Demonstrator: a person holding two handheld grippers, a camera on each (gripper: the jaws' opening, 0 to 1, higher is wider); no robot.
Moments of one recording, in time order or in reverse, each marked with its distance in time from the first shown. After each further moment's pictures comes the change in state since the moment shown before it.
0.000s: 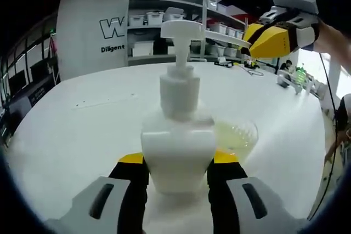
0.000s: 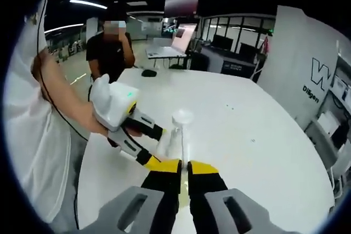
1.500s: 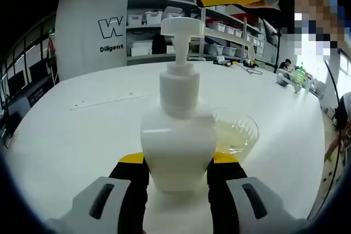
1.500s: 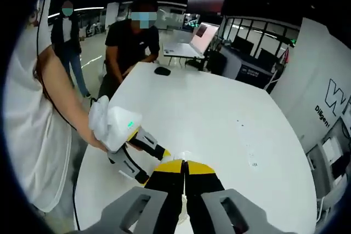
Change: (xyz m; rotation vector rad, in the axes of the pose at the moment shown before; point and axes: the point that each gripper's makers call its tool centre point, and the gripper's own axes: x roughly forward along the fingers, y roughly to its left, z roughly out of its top) left arm 0.001 0.000 -0.002 0.006 0.007 -0.009; right arm 0.031 0.003 0.055 -0.164 0.070 0.098
